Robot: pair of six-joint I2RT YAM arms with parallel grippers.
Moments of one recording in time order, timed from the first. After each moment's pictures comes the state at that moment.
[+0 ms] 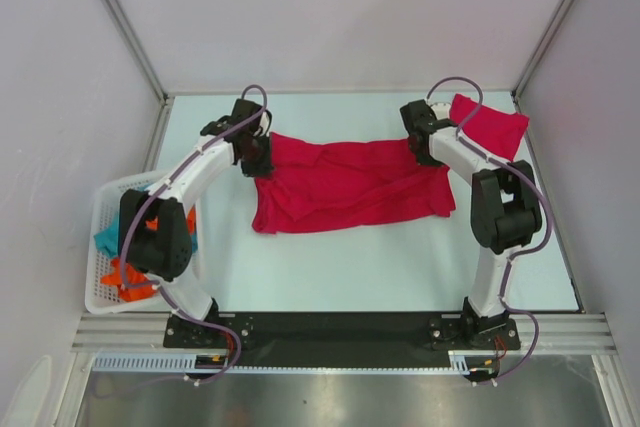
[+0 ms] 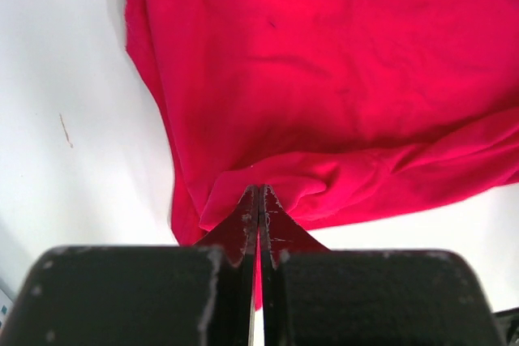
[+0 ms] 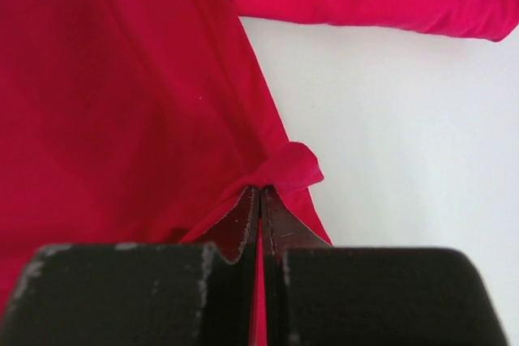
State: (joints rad) left arm -0.30 1.69 1.38 -0.76 0.05 -0.34; right arm 0.30 1.92 1.47 -0.66 0.62 0.40
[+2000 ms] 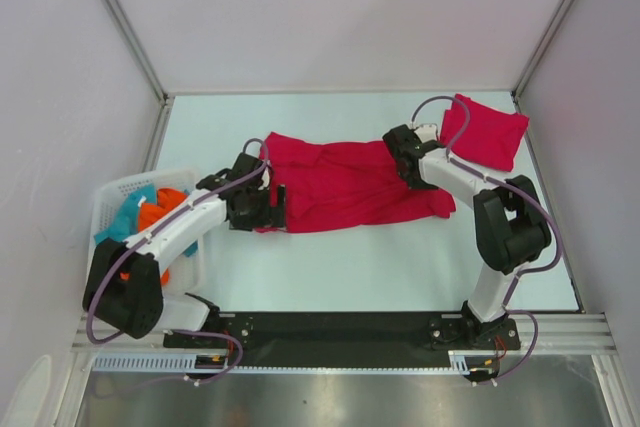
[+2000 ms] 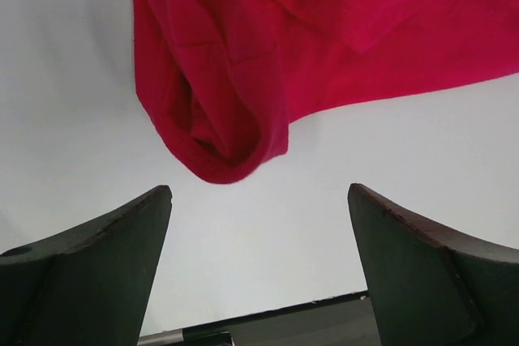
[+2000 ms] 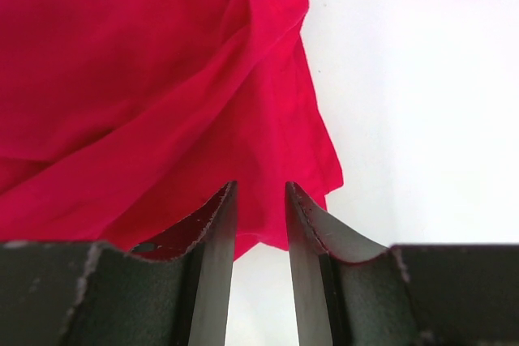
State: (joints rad) left arm -0.43 1.34 0.90 -0.70 0.04 -0.41; right arm 0.44 1.79 1.26 -0.68 0.67 0.47
